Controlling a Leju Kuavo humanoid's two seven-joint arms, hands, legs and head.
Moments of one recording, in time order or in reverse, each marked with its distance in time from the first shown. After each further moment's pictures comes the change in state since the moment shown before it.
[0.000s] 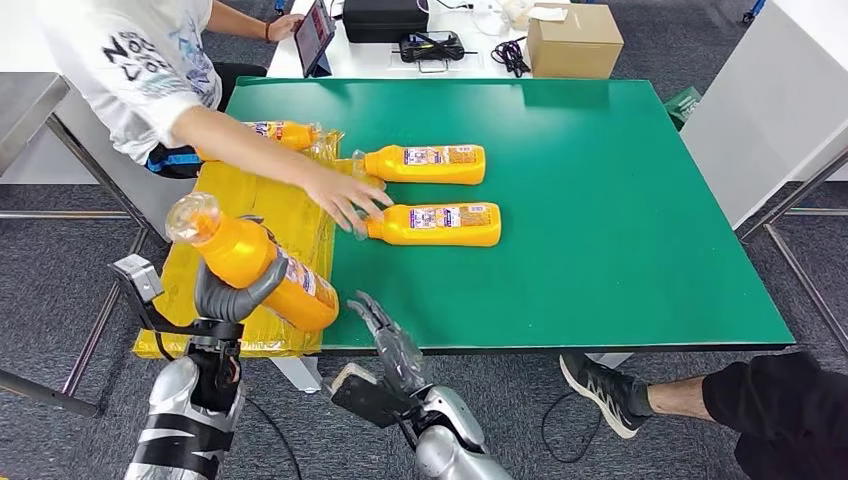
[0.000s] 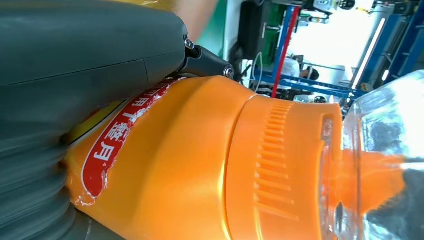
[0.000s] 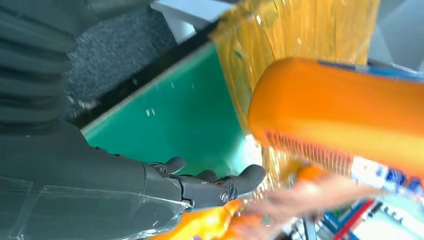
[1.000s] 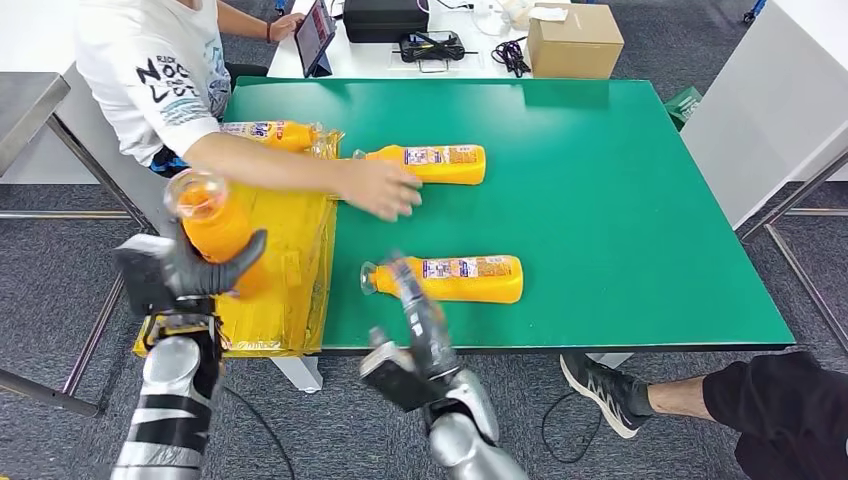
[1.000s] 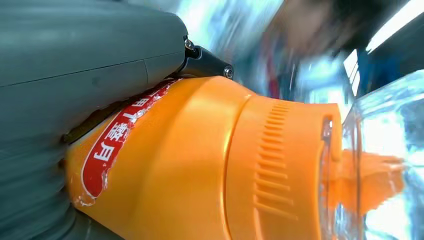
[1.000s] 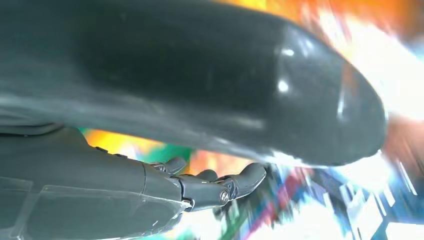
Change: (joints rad) left arm -0.084 0.020 0.030 -0.009 -0.571 0.434 -0.069; right arm 0.057 -0.026 -0.061 -0.271 -0.113 -0.118 -0.074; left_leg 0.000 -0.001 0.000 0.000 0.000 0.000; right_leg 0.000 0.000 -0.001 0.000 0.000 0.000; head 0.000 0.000
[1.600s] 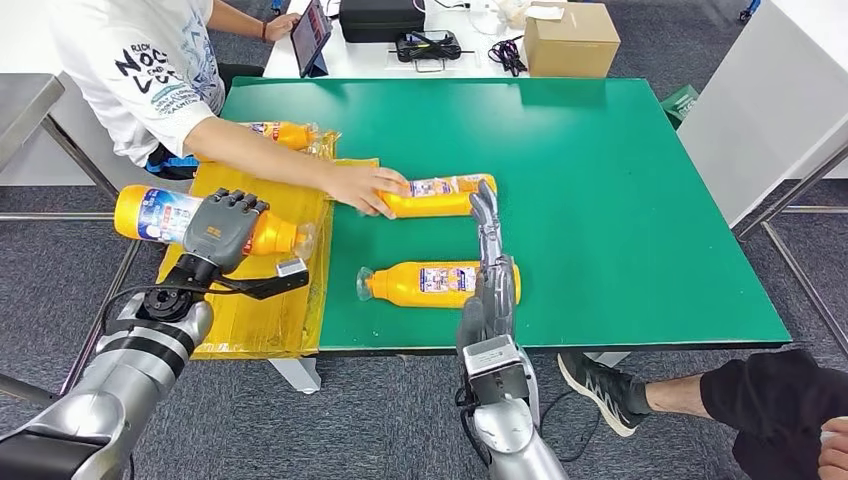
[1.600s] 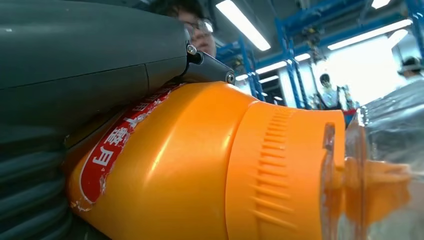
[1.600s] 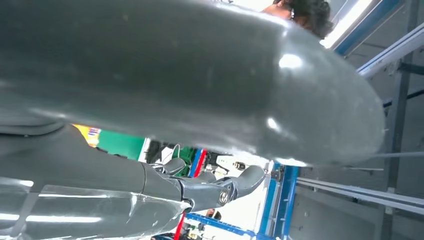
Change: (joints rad) left arm -0.395 0.237 -0.297 0.755 -1.127 0.403 0.190; right arm 0.050 -0.037 -0.045 -0.391 -0.193 0.053 -0.110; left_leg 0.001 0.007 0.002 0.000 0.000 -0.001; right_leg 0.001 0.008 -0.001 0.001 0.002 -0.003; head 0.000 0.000
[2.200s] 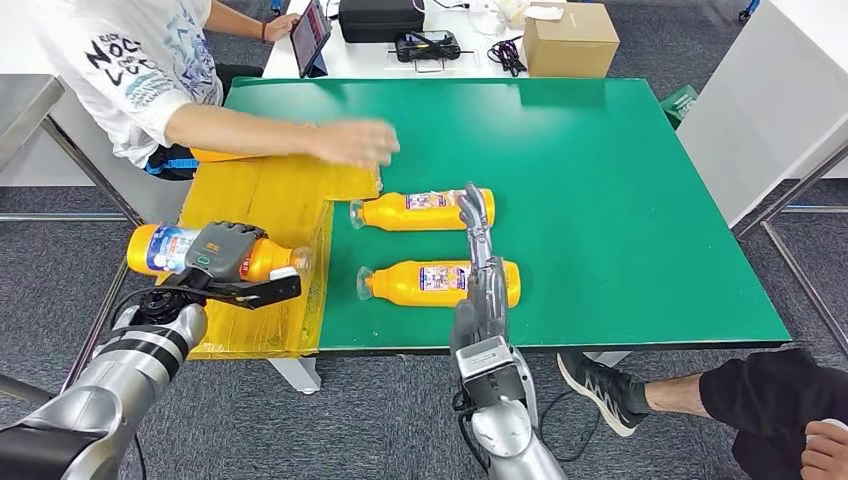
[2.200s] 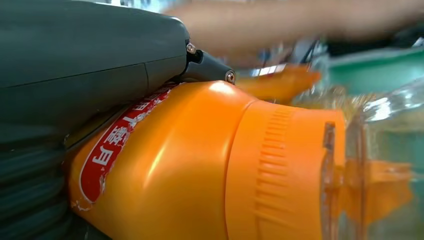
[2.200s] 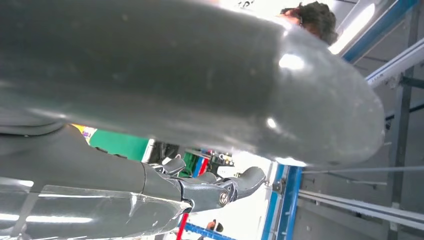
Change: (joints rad) left arm -0.024 0.014 0.019 0.123 0.186 -0.266 -0.080; right arm 0.005 -0.002 0.016 -0.005 0.009 0.040 0.023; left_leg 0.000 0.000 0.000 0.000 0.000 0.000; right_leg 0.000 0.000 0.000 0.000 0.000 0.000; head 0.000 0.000
